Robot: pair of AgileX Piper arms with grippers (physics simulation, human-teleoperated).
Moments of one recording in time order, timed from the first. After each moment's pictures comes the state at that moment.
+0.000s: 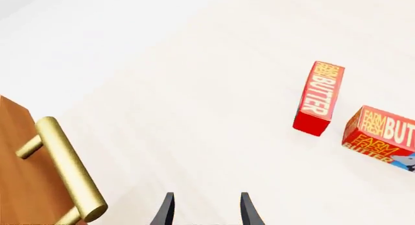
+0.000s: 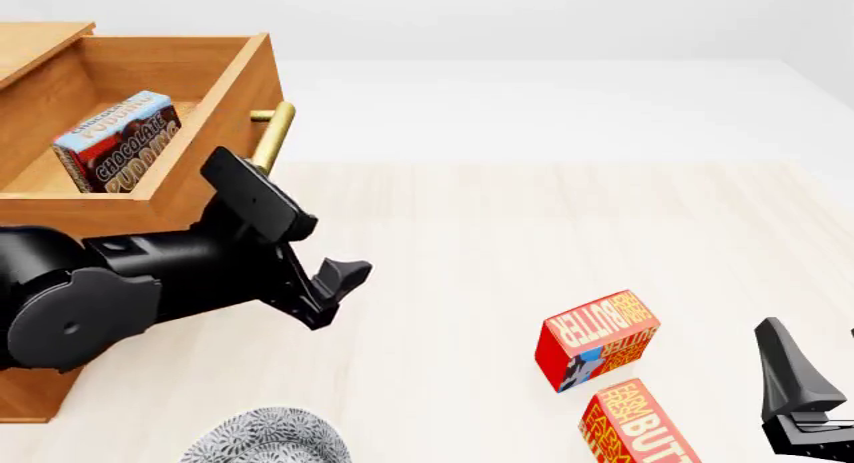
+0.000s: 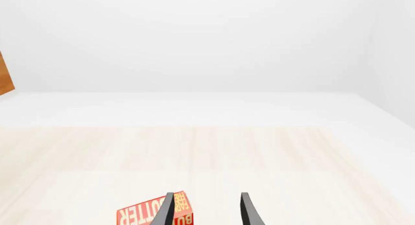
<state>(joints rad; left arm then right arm) -0.65 1.16 -0.73 0.22 0.17 0.00 0.01 -0.01 0.00 0.00</state>
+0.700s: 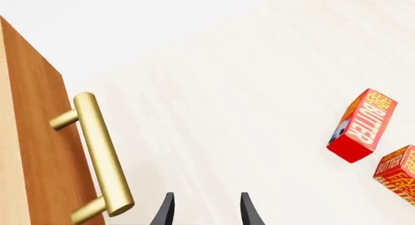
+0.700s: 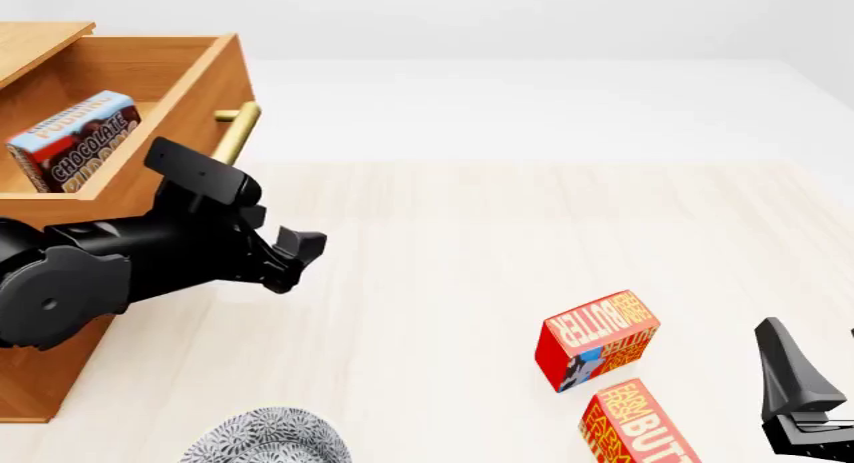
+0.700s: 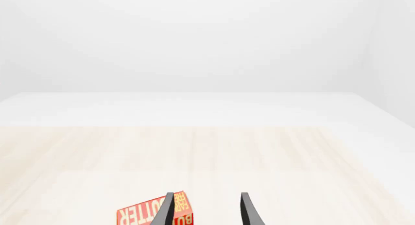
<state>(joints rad) -0.49 1.14 -0.72 0.22 0.04 0.00 0.01 -0.01 0.00 0.00</state>
